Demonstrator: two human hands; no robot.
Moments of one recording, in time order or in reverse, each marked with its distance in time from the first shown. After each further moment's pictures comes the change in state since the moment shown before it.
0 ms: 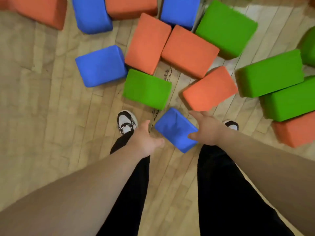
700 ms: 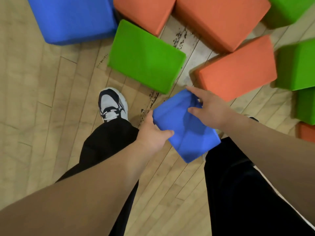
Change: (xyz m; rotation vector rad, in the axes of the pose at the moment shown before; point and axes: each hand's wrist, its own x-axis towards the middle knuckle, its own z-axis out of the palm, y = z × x) left_hand 0.129 -0.050 0.098 -0.628 -0.033 -0.106; right_hand 0.147 0.023 0.064 0.181 0.135 -0.084
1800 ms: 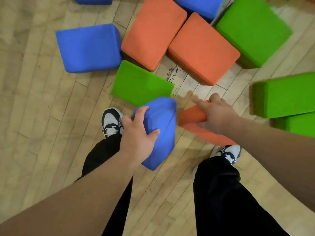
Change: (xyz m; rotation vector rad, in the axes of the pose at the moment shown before) left_hand -0.058 0.074 -0.022 0.354 0.355 0.327; right_hand -0.009 -0.011 -0.103 -0.635 -0.071 -0.001
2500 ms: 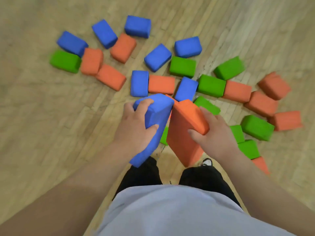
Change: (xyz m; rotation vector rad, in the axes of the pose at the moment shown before) left_hand -0.303 0.176 -0.451 0.089 0.166 0.457; right_hand -0.461 -0.211 -0.311 0.551 0.642 0.099
